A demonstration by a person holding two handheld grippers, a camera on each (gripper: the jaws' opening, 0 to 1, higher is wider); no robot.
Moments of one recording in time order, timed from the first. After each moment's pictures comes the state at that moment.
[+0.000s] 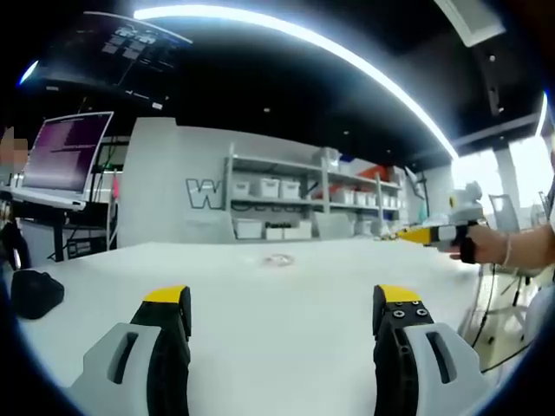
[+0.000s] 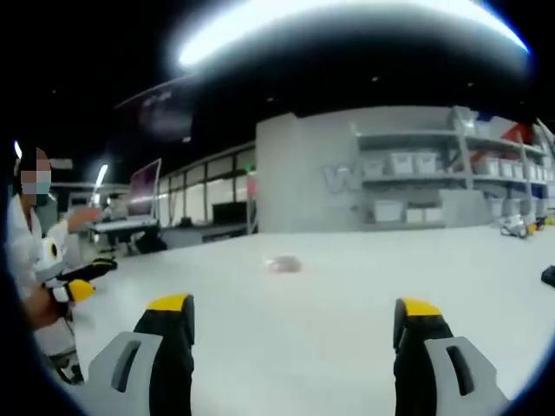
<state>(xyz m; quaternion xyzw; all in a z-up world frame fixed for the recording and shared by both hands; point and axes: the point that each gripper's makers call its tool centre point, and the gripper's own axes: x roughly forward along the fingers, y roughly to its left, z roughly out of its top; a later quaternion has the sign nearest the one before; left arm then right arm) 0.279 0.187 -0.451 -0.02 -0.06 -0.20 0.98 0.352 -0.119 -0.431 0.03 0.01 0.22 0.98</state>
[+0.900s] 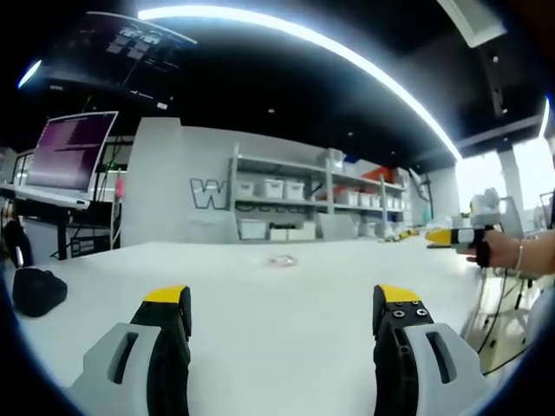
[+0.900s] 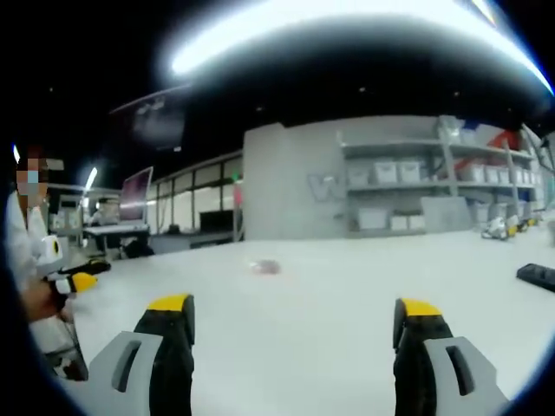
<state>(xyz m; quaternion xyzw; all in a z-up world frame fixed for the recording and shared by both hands) 0.281 0.193 -0.450 -0.02 -0.07 -0.19 0.98 0.333 -0.160 -0.433 0.03 -0.01 0.18 0.98</state>
